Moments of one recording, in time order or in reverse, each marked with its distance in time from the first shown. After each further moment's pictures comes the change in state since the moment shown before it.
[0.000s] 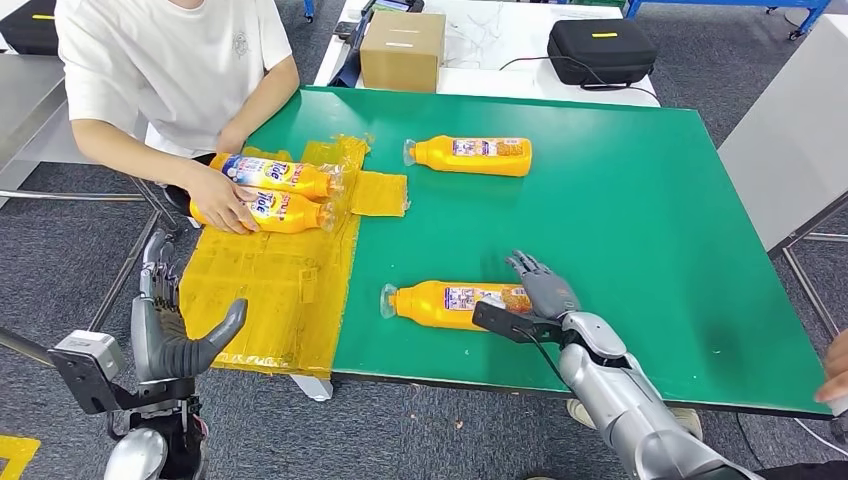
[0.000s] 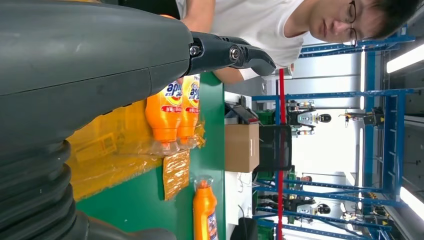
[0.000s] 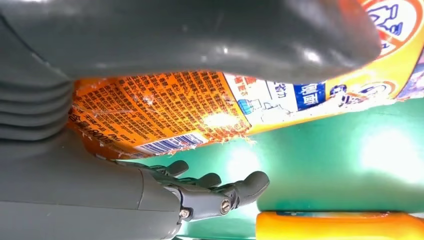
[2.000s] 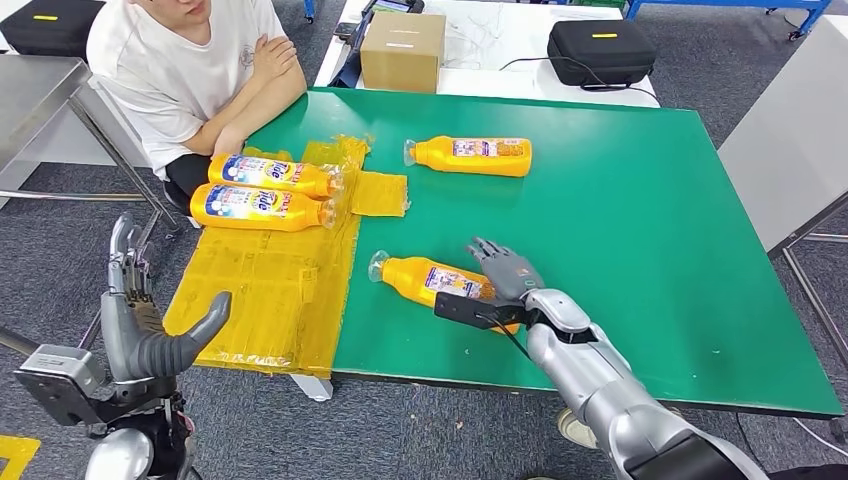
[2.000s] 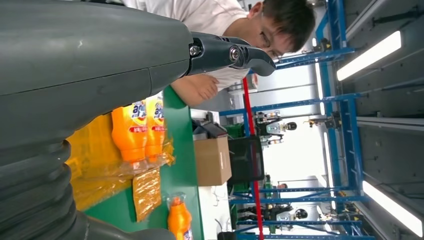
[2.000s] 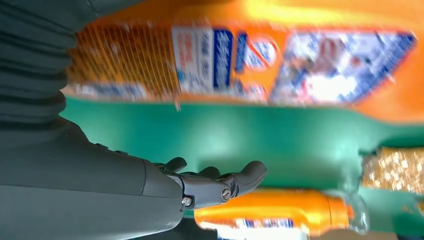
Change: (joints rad) left arm 0.010 0.031 -0.013 -0.103 -0.067 0.042 -0.051; right arm -0.102 0.071 0.169 0.002 -0.066 0.043 0.049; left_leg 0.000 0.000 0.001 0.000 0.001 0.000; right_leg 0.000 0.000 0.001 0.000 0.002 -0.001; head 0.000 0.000
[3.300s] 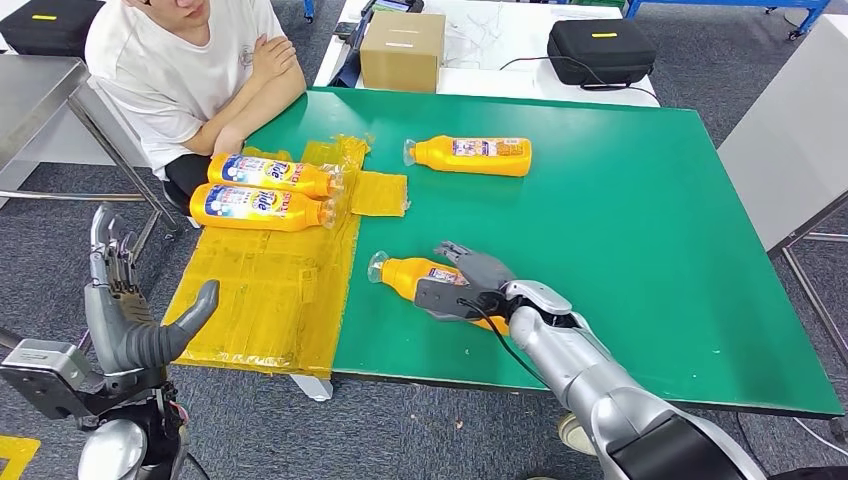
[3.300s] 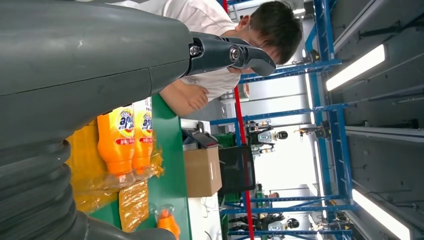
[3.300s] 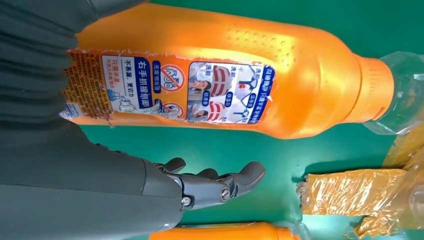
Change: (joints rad) left arm -0.033 0.005 0.018 -0.002 0.005 0.011 -0.006; right arm -0.059 0.068 0.014 0.070 -0.160 0.171 -0.082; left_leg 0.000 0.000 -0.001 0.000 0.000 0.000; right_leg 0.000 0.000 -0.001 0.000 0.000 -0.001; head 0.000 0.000
